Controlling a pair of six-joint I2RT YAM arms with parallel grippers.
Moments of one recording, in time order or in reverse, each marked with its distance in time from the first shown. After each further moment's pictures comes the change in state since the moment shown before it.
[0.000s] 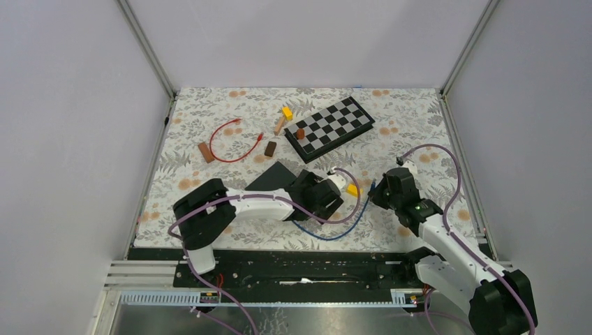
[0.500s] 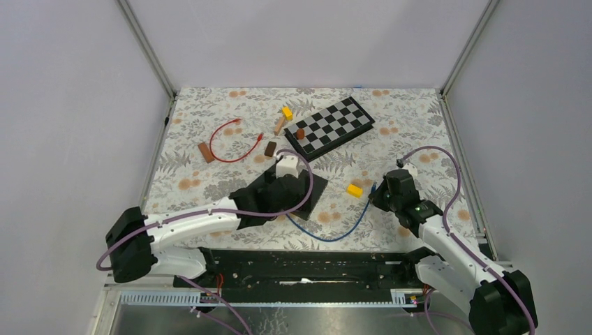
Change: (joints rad) left arm 0.027 -0.537 -0.171 -0.123 -0.061 -0.488; right arm 0.000 -0.016 -0.016 -0.026 -0.001 0.010
